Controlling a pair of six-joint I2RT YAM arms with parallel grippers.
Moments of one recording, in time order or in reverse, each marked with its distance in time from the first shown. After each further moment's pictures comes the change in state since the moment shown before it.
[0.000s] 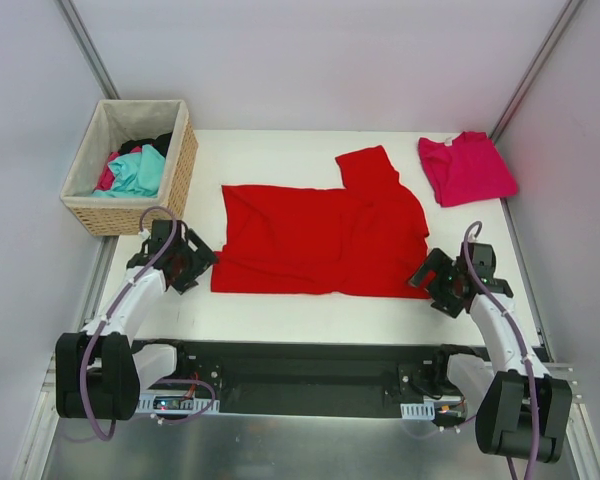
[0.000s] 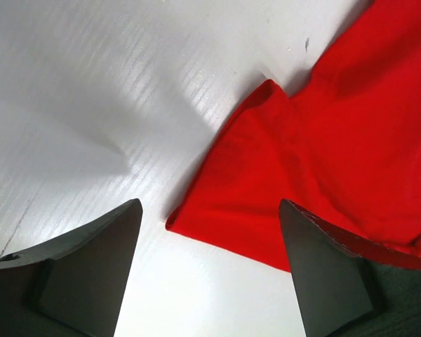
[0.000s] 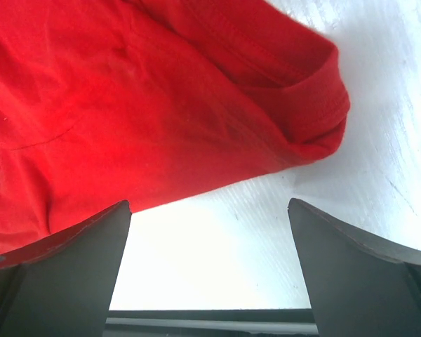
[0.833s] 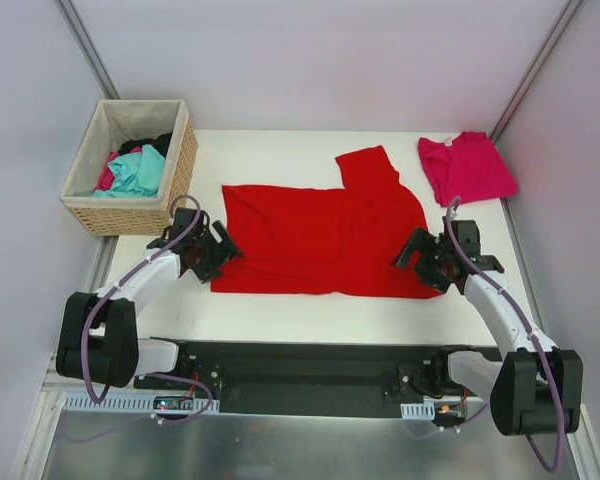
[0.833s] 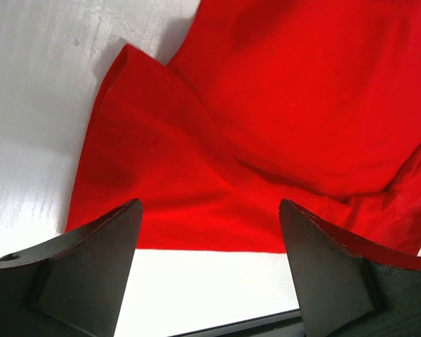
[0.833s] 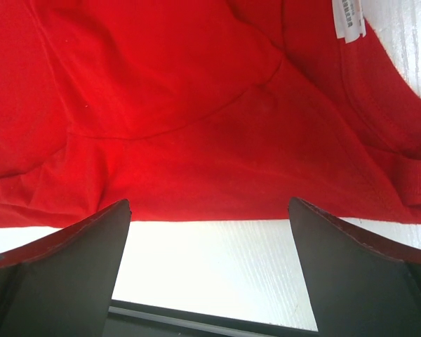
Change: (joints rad) left arm -0.147 0.176 0.082 0.105 0.140 -0.027; right arm 0.174 0.126 0.158 0.059 0.000 -0.021
